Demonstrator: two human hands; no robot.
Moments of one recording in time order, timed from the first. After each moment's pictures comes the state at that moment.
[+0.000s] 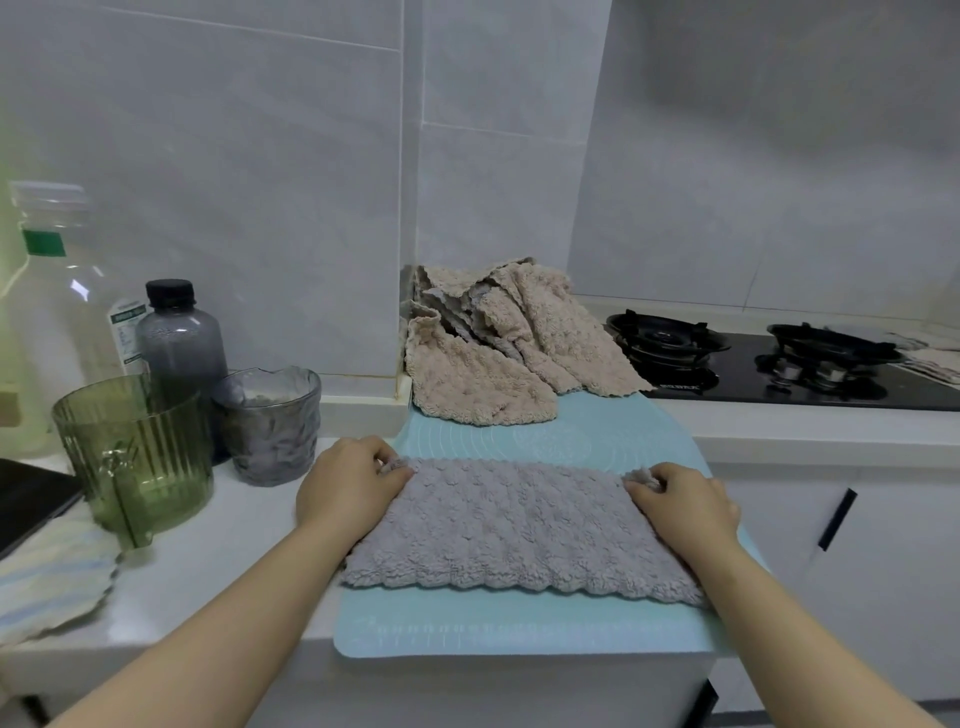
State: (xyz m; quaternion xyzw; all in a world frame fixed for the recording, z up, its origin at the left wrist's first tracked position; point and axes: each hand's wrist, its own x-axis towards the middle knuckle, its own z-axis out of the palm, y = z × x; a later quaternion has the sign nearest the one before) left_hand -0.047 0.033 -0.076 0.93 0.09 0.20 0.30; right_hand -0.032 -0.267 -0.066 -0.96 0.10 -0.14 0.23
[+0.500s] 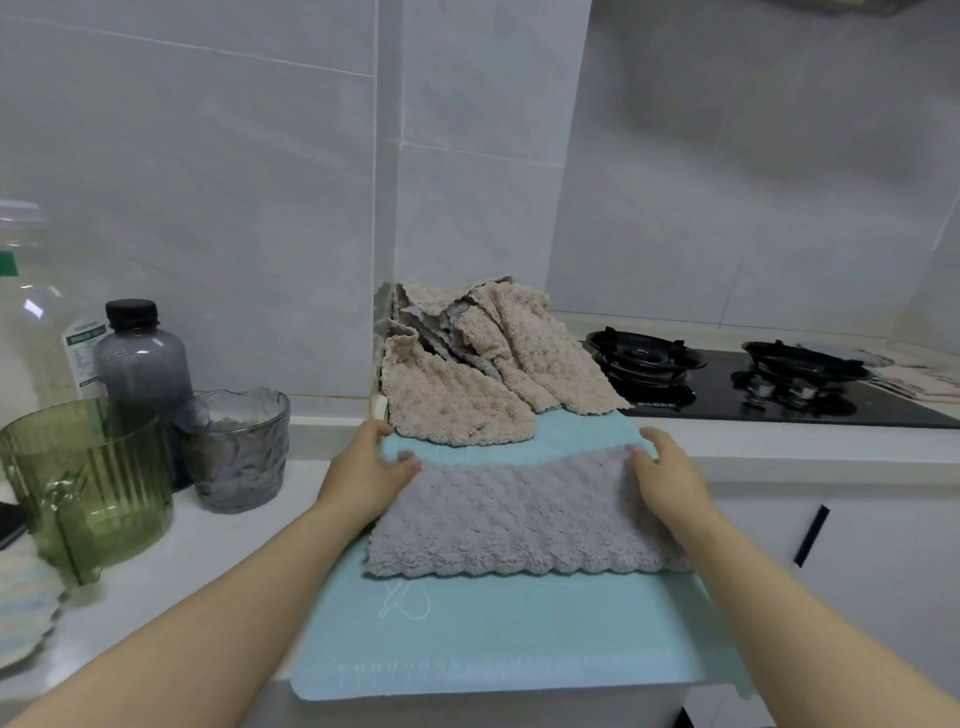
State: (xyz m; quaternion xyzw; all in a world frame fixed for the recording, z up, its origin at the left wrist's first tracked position) left_hand -0.016 0.004 -0.058 0.86 0.09 0.14 0.48; right_hand 0.004 -0.285 -0.045 -0.90 0.08 -0.14 0.40
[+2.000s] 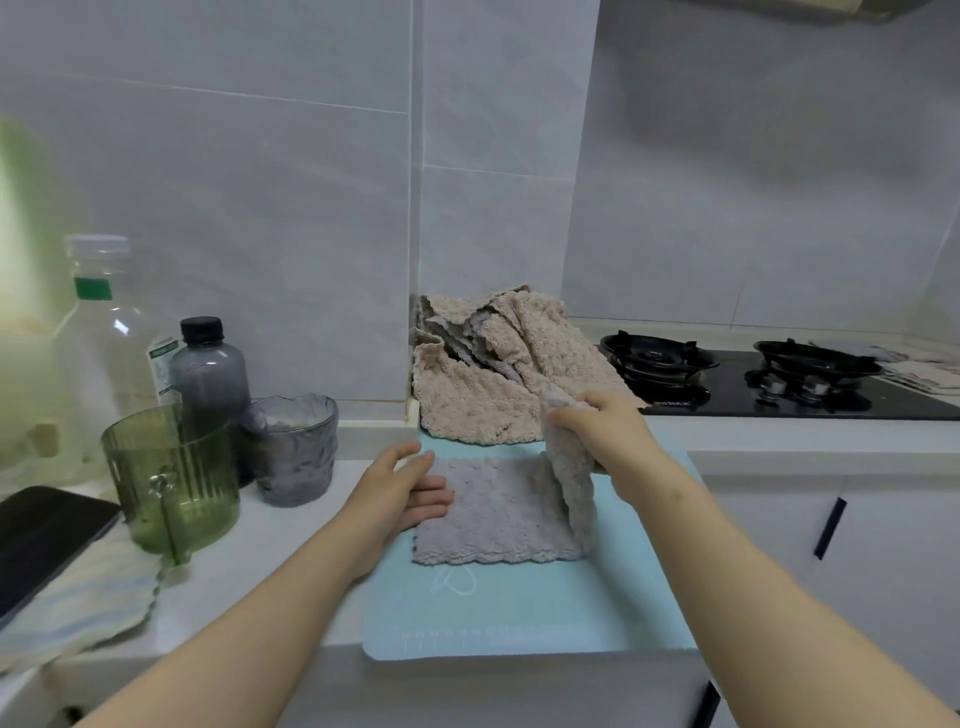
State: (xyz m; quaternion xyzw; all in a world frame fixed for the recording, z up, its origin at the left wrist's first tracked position) left_hand -0.065 0.010 -0.051 0.62 0.07 0.01 0.78; right_hand -0.041 -0.190 0.014 -0.81 -0.01 -0.07 0.58
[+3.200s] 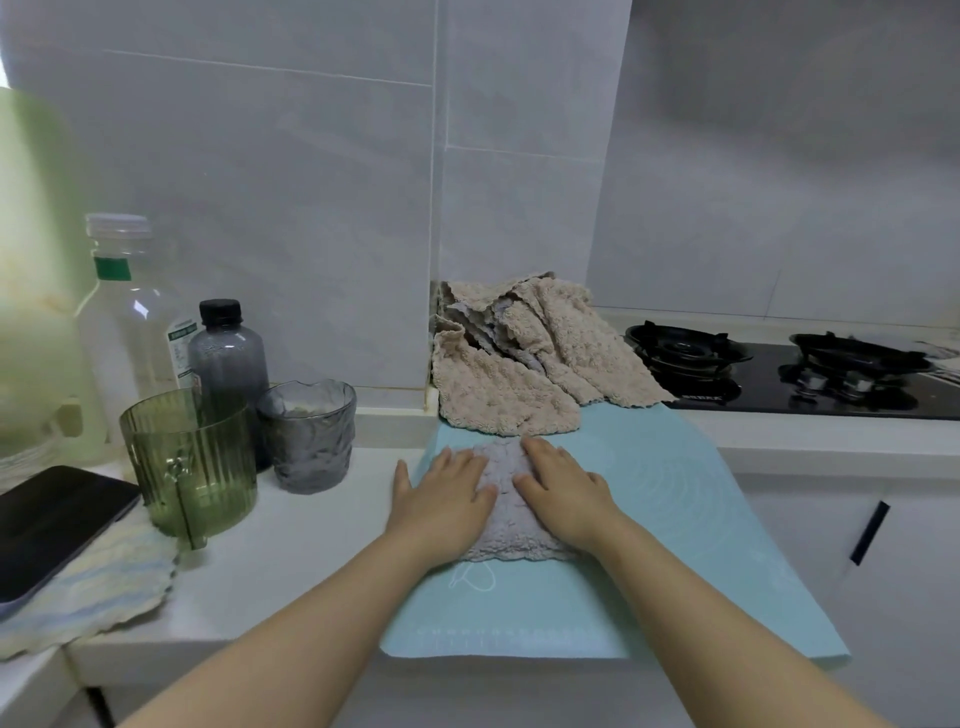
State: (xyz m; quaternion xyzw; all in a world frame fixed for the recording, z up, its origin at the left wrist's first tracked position) left_hand -0.055 -0.011 -0.069 0.99 -0.04 0.02 0.15; right_hand -0.024 -0.160 -0.060 -0.97 -0.16 -0.02 0.17
